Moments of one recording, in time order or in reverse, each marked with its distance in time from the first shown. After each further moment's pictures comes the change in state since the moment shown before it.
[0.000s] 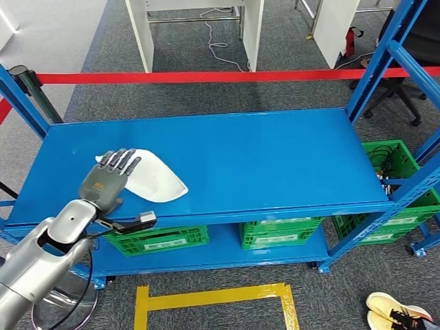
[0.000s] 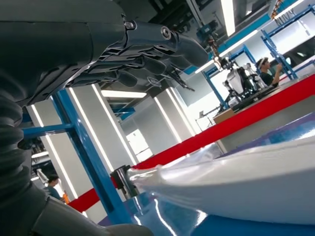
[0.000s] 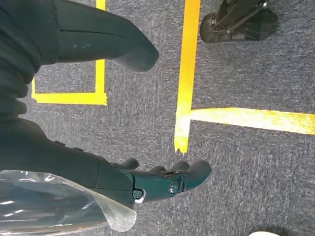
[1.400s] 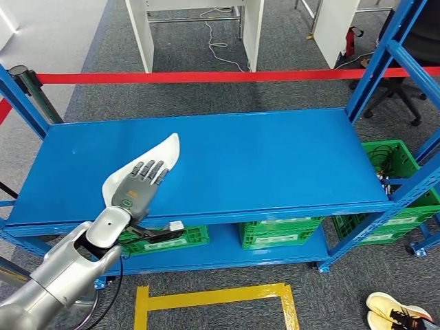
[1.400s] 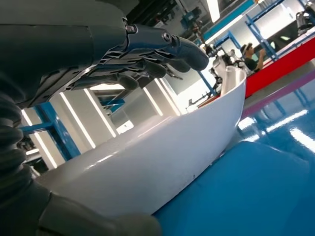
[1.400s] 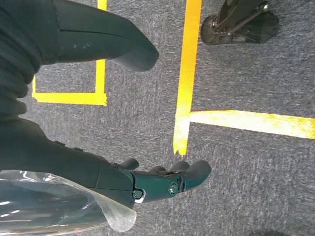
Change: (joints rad) left arm -0.011 -0.161 -0.085 0.060 -0.034 -0.114 0.092; right arm -0.034 0.000 -0.021 0.042 0.017 0.005 -0.018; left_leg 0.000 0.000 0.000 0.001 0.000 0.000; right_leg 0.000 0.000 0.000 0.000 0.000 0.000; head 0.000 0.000
